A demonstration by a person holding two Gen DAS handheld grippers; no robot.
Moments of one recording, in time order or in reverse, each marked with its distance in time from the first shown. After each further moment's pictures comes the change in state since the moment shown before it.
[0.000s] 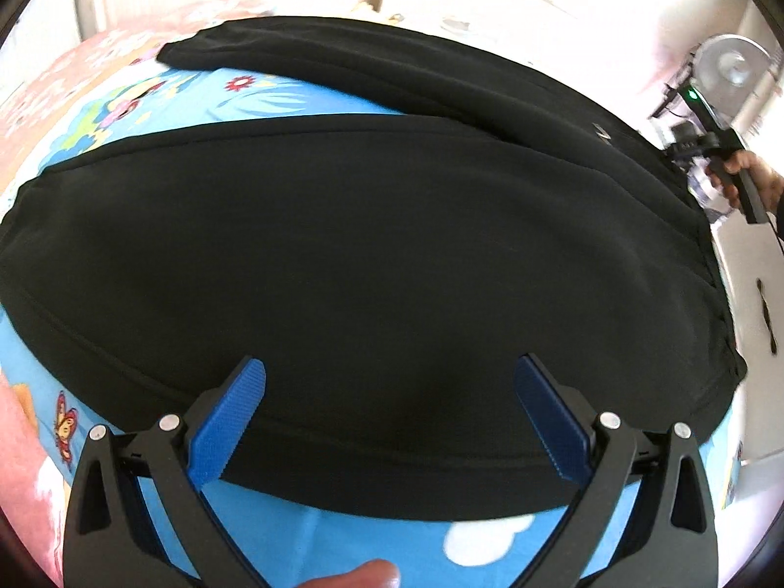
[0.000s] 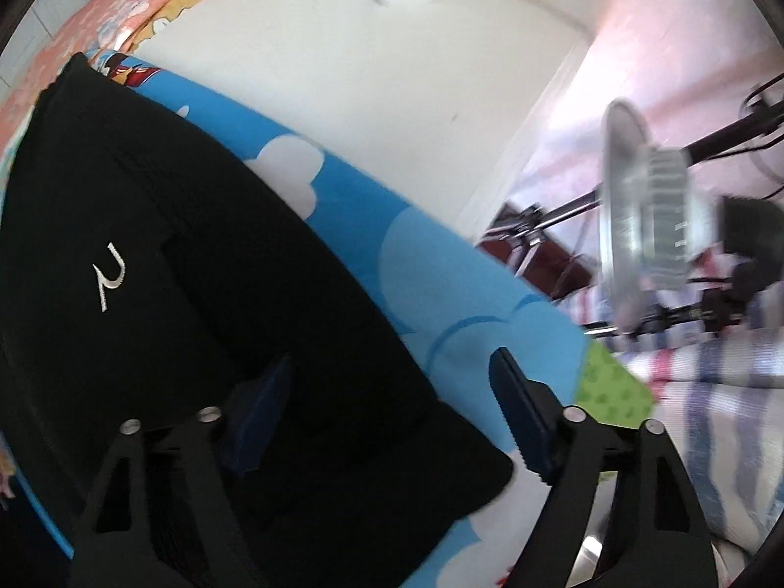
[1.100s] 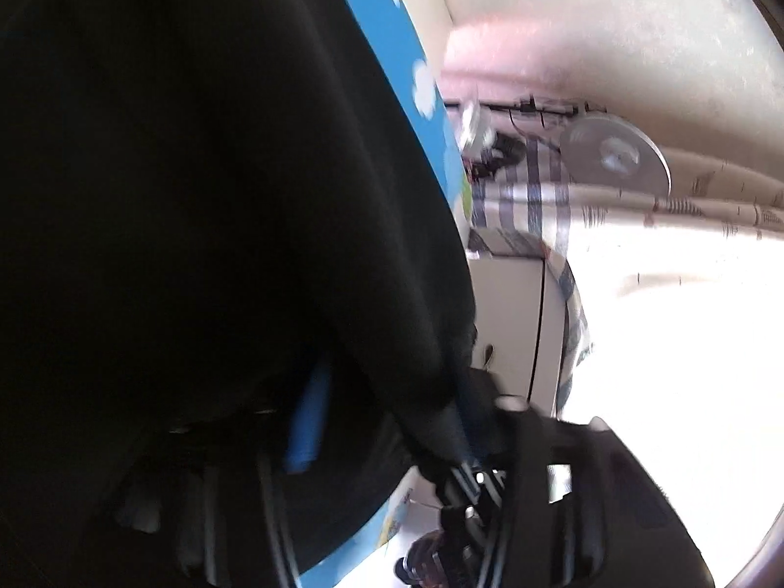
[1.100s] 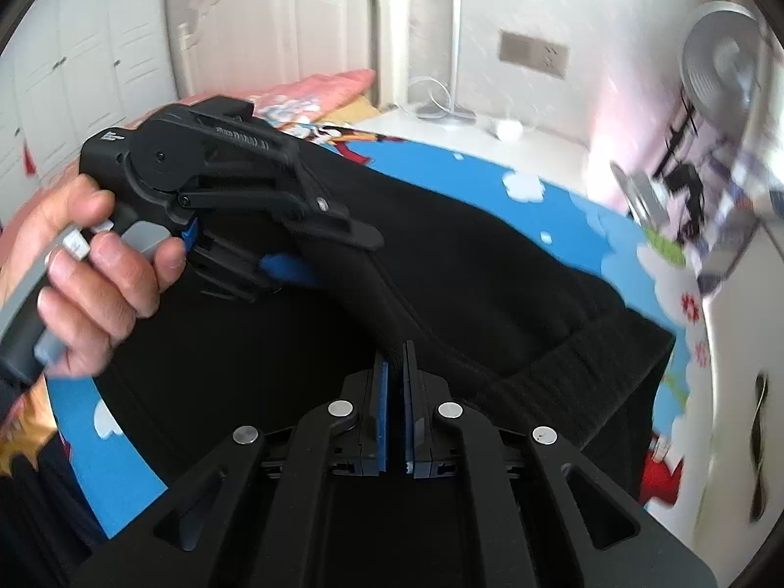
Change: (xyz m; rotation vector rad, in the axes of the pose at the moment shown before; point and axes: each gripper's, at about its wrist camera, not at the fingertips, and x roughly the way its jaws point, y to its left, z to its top) left arm 0.113 -0.130 0.119 -0.325 0.446 -0.925; right arm -0.106 0.246 -0.251 0.094 -0.557 0.002
